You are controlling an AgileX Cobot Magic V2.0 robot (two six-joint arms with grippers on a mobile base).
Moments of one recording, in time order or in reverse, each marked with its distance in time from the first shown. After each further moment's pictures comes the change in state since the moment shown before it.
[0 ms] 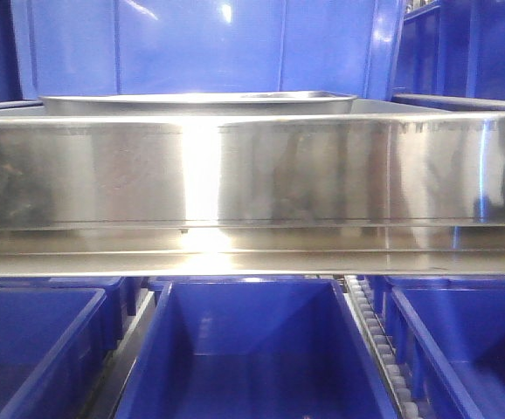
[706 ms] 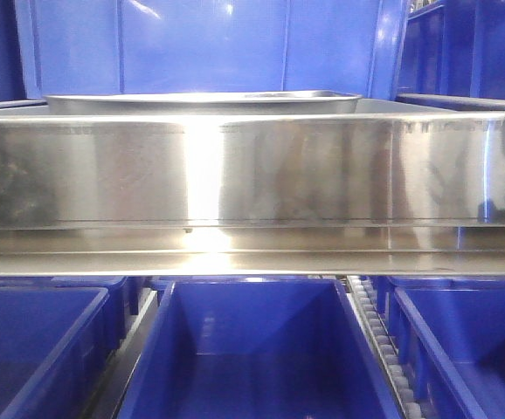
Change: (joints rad) left arm 0.000 0.000 0.000 0.000 0.000 0.000; right arm -0.002 0.000 0.002 0.000 -0.007 -0.008
